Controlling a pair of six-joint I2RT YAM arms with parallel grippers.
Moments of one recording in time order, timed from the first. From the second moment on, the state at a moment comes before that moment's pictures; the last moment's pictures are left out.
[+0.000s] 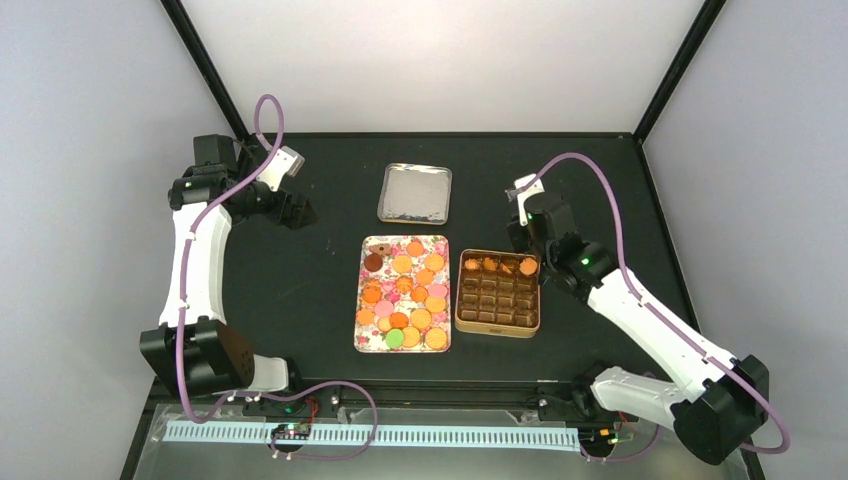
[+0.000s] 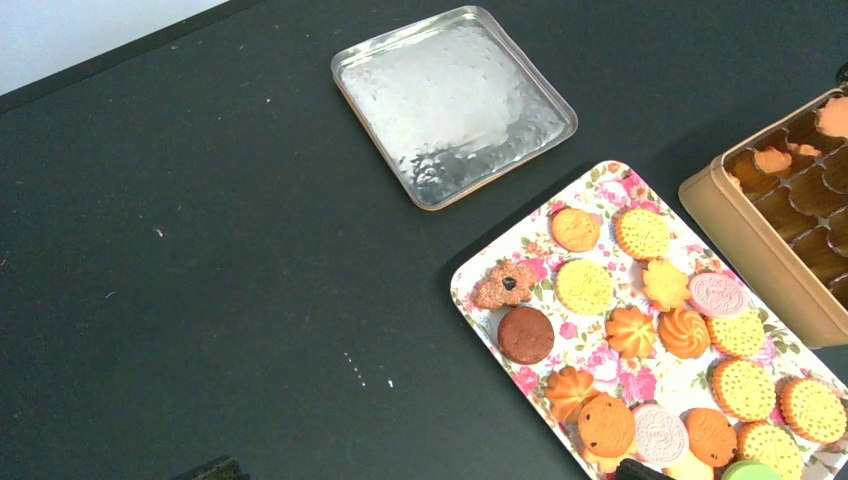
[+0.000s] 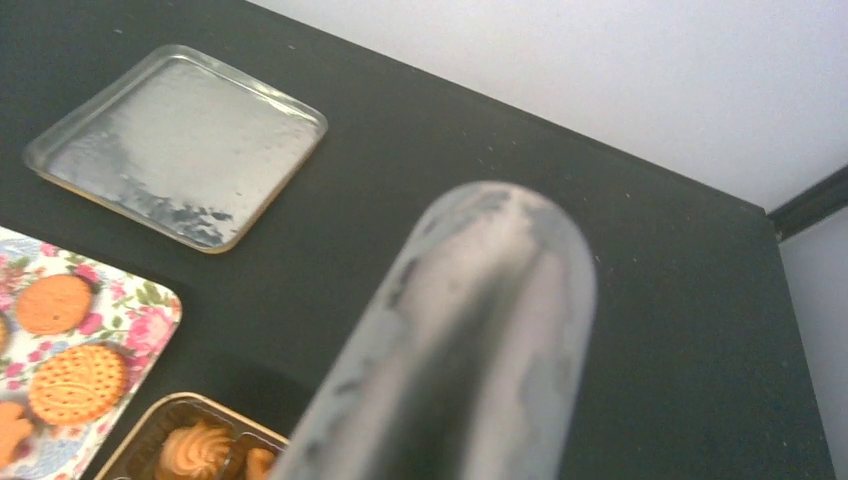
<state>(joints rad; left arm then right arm) 0.21 1.36 1.41 -1.02 0.63 0.59 0.60 1.09 0.93 -0.40 0.38 -0.02</state>
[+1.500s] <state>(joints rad) 0.21 1.36 1.41 -1.02 0.63 0.59 0.47 0.95 0.80 -0.29 0.15 0.09</state>
